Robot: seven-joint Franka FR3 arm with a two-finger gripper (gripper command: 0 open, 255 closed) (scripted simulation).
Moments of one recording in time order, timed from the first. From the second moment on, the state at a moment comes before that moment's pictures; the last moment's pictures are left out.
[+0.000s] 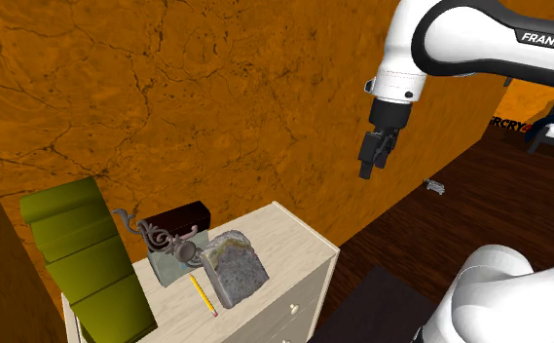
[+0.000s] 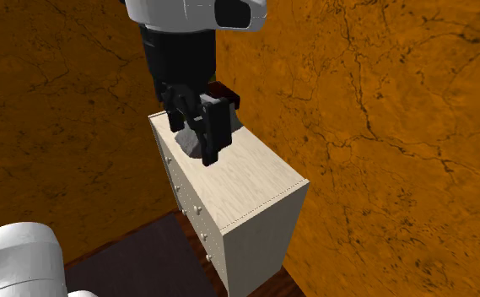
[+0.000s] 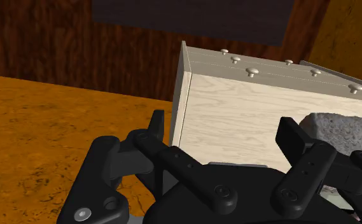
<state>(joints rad) 0.01 -0.78 0.01 -2.26 0.04 1.43 -0.06</state>
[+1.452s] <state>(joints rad) 0.25 -0.14 0.03 -1.90 -0.01 1.75 -0.71</state>
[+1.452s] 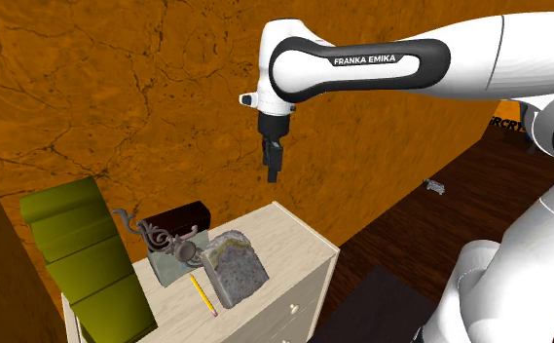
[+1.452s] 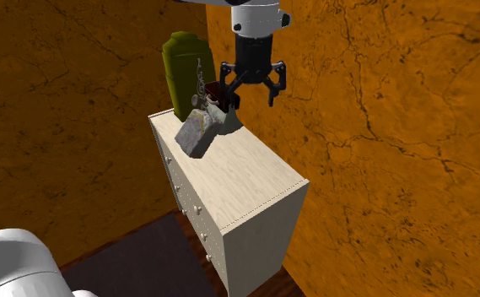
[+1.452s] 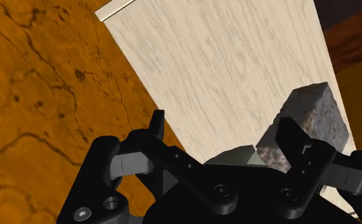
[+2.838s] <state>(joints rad) 0.37 0.19 0.16 -1.70 -0.06 1.92 -1.06</state>
